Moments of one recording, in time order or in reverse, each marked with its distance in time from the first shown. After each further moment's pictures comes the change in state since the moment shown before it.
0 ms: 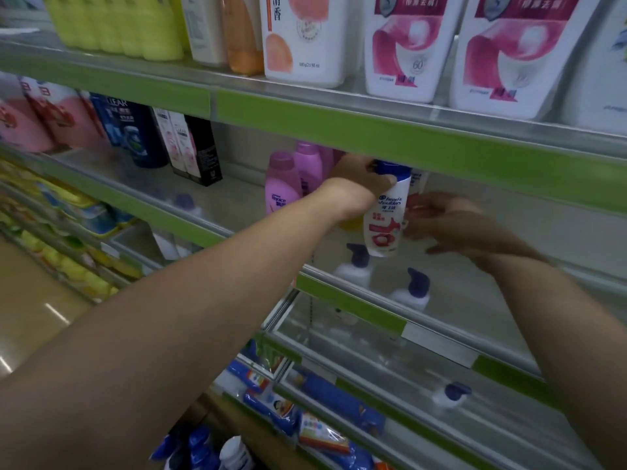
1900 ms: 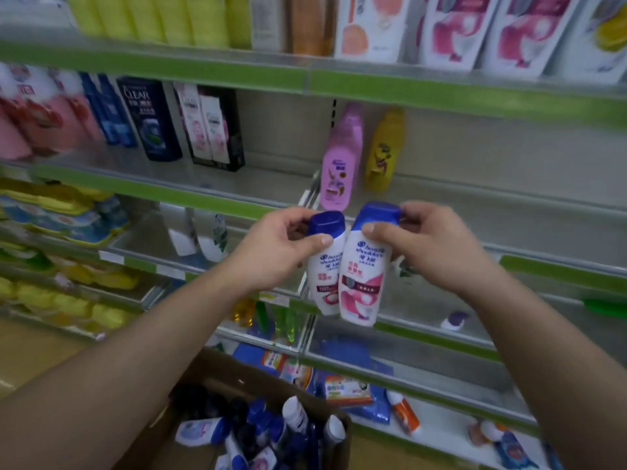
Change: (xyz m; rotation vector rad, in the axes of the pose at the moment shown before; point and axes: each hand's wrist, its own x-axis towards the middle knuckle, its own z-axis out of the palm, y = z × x) left_hand -0.172 -0.141 -0.182 -0.133 -0.274 0.169; right_hand -0.181 -0.107 0.198 0.041 0.235 -0.042
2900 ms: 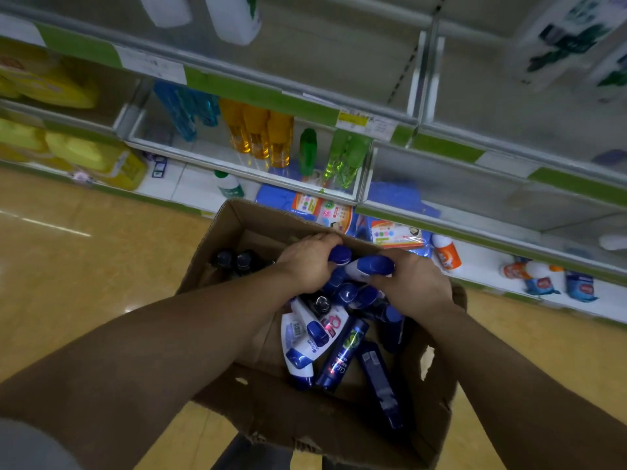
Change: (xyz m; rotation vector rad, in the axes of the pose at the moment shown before) left_hand -0.064 -0.469 0.001 0.571 -0.549 -0.351; right_hand -0.017 0.303 0.344 -0.722 -0.357 0.615
